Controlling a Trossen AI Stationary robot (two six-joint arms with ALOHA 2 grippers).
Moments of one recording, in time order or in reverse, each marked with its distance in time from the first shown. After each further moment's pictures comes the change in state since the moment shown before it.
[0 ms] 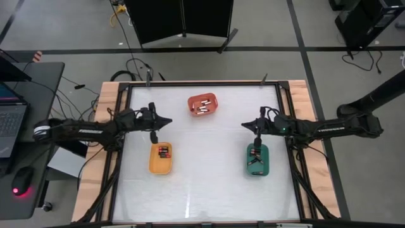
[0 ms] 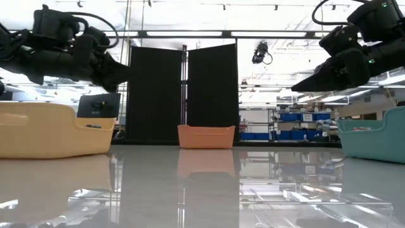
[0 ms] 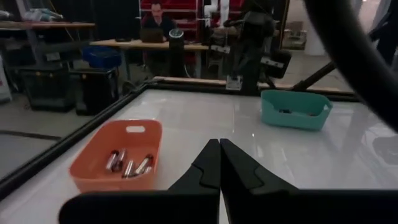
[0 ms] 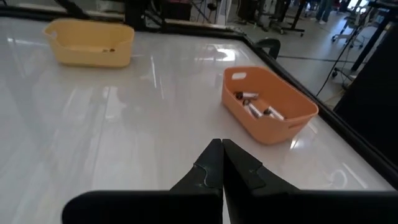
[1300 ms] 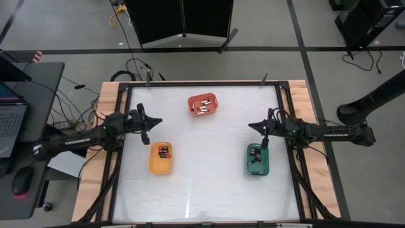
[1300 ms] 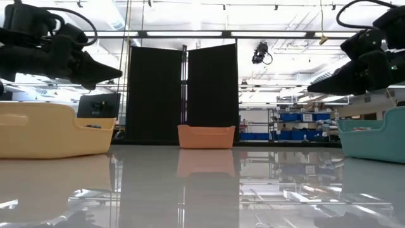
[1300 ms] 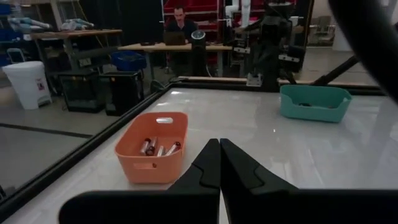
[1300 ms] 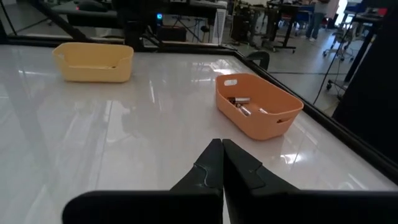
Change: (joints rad) left arm -0.006 -0.590 -0.068 -0.529 -0.106 0.048; right arm 0.003 -0.439 -0.130 -0.222 0.012 0.036
